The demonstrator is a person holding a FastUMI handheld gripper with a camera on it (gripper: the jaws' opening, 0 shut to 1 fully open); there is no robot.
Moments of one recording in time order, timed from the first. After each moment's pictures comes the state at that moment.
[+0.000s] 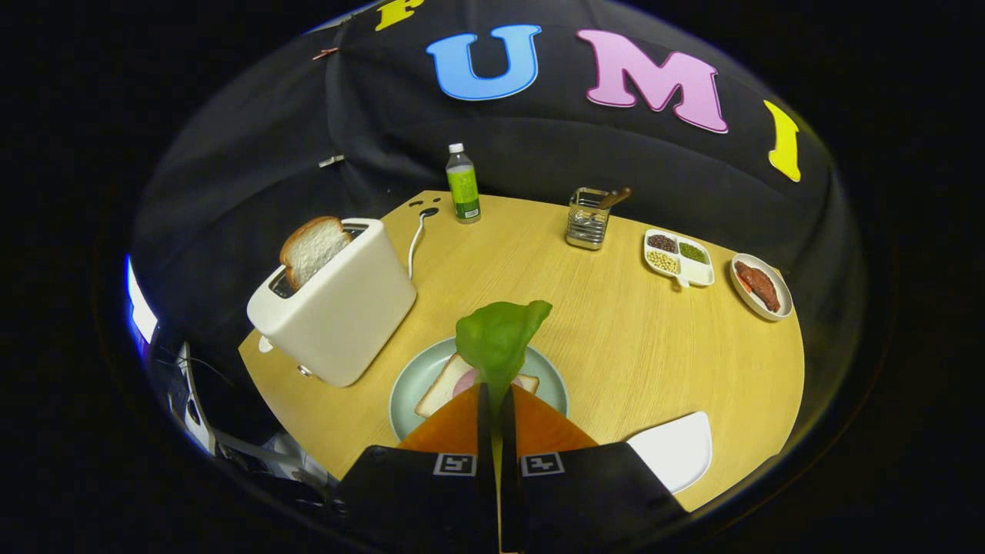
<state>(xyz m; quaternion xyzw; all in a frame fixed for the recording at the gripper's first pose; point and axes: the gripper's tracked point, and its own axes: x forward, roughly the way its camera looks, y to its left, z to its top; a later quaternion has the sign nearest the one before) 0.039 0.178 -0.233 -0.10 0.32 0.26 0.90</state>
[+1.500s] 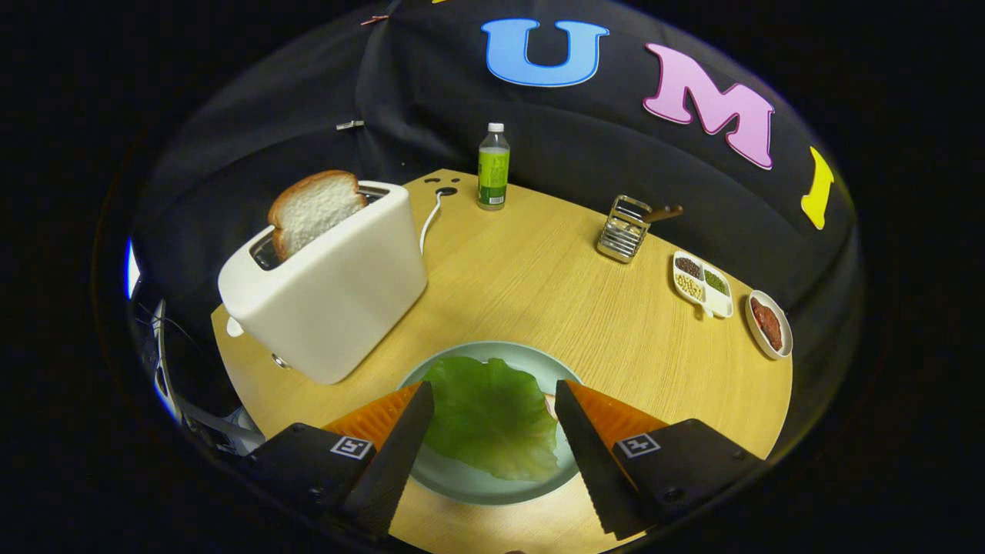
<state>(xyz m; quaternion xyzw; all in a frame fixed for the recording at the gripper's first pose) 0.051 0.232 -0.246 -0.17 0.30 0.27 0.90</state>
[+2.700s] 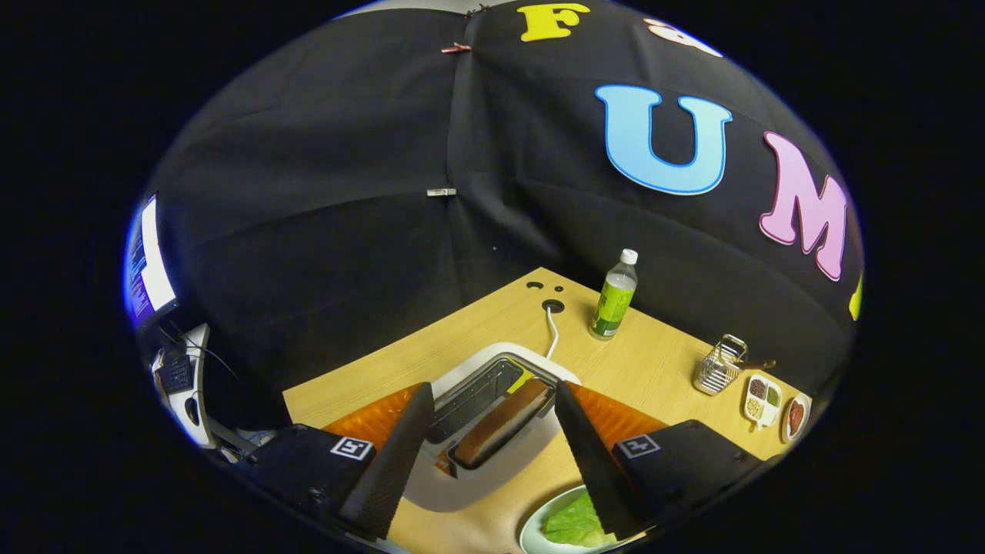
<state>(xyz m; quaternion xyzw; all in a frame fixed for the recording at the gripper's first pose) 0.052 0.449 -0.164 -0.16 0.20 0.37 0.89</state>
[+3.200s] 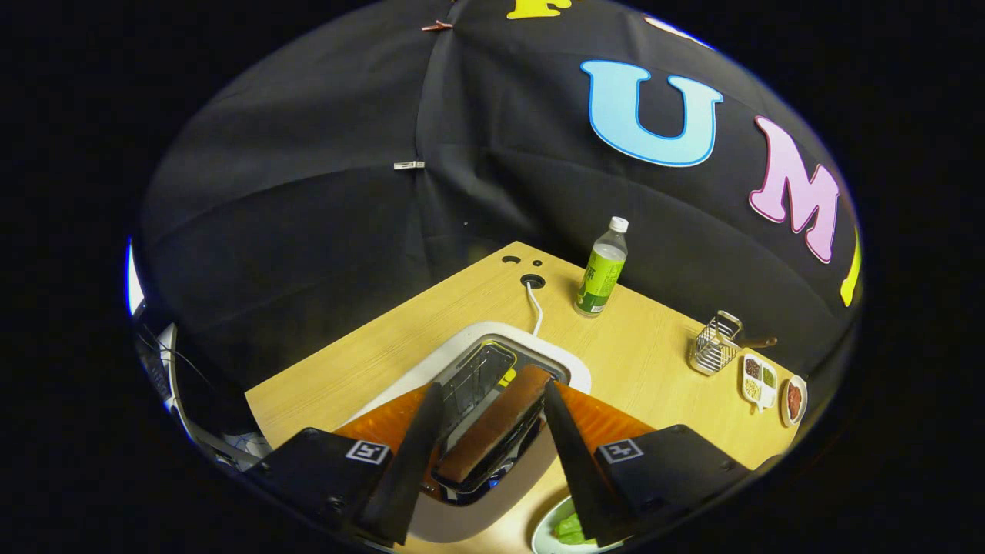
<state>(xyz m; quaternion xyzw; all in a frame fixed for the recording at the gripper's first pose) 0.068 0.459 -0.205 -0.17 0.22 0.32 0.90</state>
